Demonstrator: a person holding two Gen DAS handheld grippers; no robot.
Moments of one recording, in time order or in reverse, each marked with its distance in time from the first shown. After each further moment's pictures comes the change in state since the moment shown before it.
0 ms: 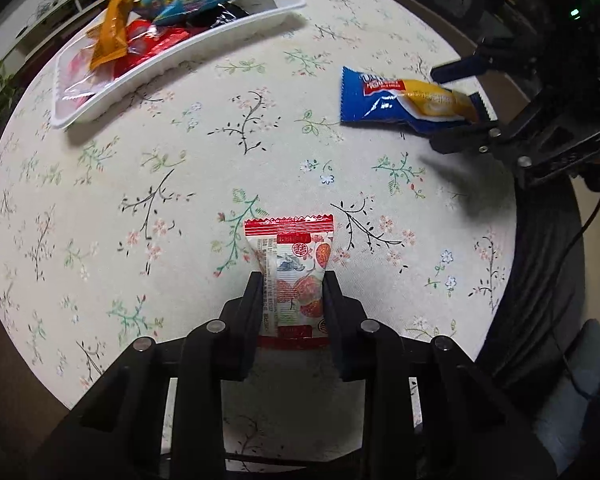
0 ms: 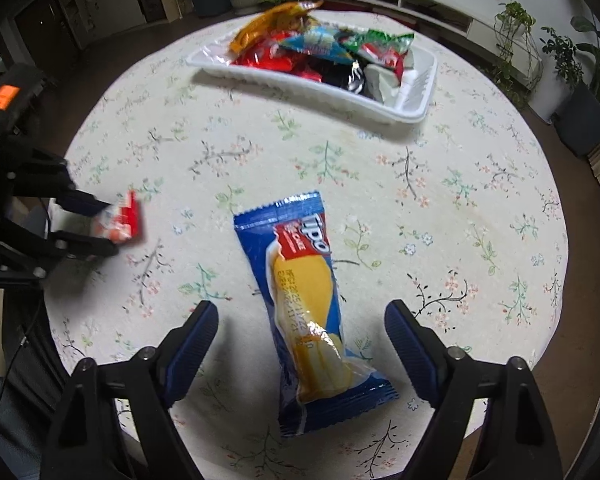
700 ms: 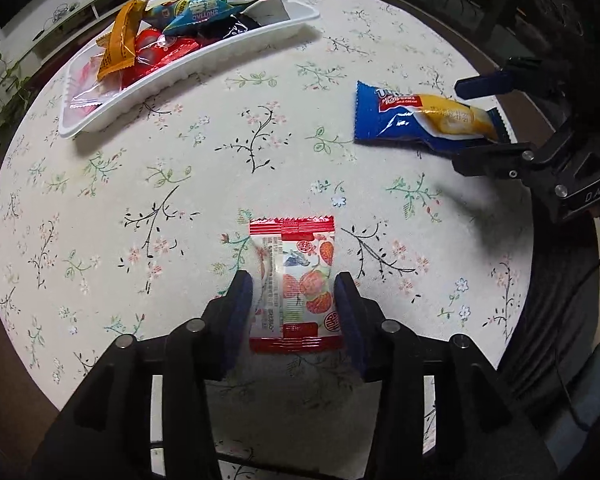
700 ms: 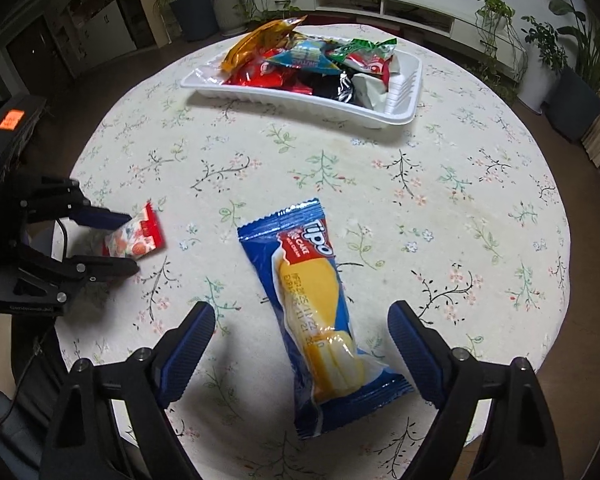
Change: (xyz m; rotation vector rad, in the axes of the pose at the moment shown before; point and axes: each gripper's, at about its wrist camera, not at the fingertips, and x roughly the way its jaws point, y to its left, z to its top) left arm 0.012 -0.009 0.009 -0.009 -0.039 0.071; right arm -0.011 0.001 -0.010 0.066 -0.085 -0.002
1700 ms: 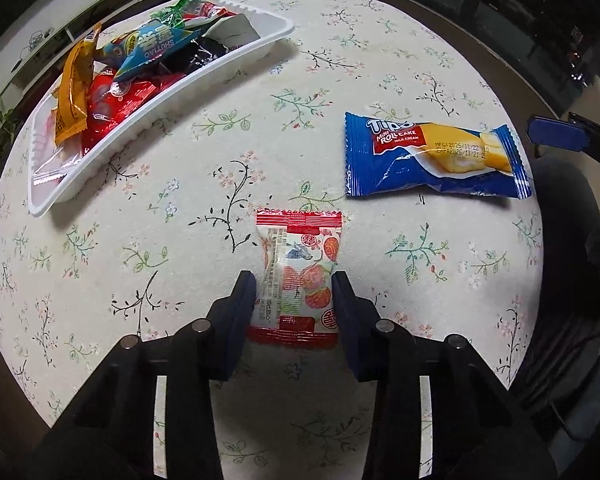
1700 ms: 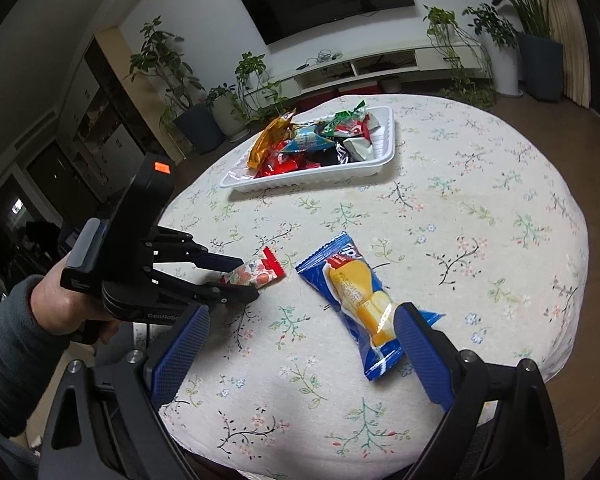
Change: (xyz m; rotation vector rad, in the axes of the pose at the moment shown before) left arm 0.029 -0.007 0.060 0.097 0.011 -0.005; right arm -0.058 -0.002 -0.053 0.273 -0.353 0.182
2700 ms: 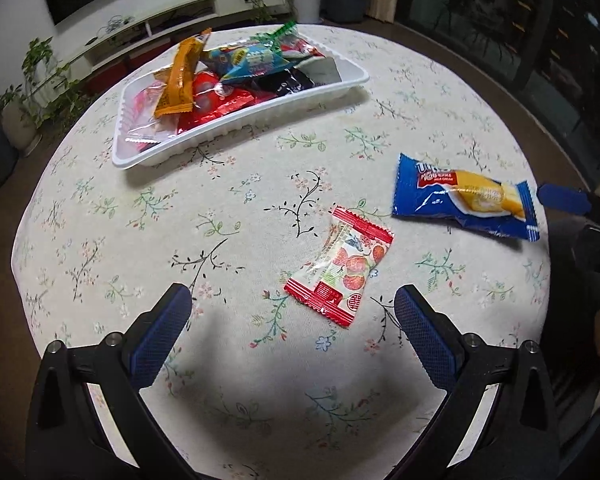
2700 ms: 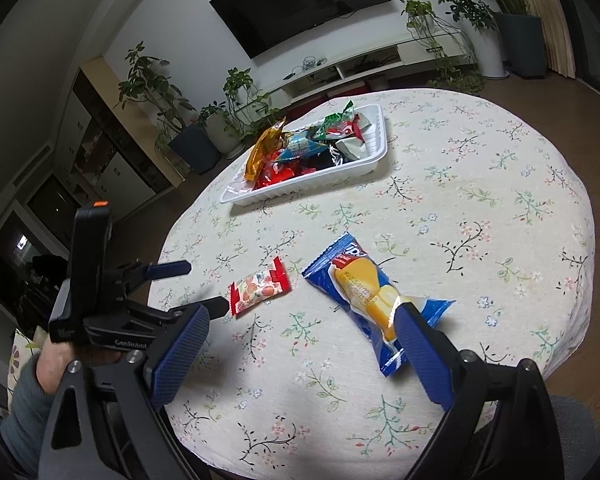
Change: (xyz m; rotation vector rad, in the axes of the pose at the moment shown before) left arm -0.041 0.016 -0.039 -0.202 -0.154 0.120; right arm 0.002 -0.004 -0.005 0.119 -0.043 0.044
